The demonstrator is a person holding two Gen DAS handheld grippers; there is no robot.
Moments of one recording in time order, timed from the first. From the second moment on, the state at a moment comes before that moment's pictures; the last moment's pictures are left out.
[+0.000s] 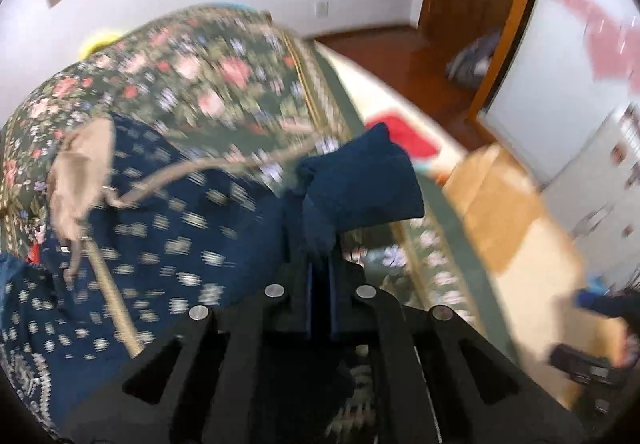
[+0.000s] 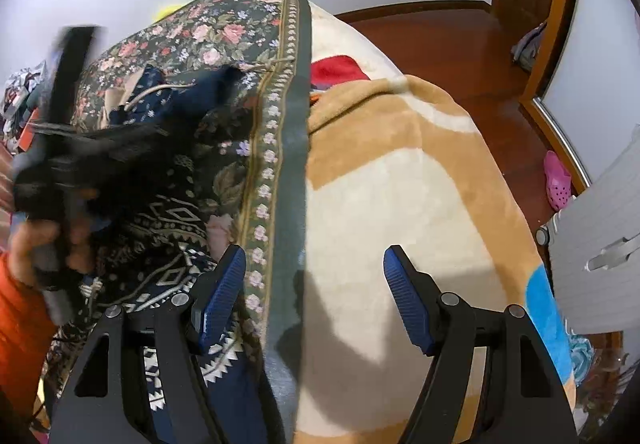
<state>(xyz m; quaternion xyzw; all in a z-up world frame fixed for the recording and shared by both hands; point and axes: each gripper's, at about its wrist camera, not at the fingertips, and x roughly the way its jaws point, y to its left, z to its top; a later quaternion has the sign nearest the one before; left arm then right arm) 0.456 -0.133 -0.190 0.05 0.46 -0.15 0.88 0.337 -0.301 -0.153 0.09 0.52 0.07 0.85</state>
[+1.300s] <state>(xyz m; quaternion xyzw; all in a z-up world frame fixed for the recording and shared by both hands) 0.247 0.222 -0.171 -0.22 0.45 0.02 0.87 0.352 -0.143 -0.176 -0.06 0.57 0.17 0.80</state>
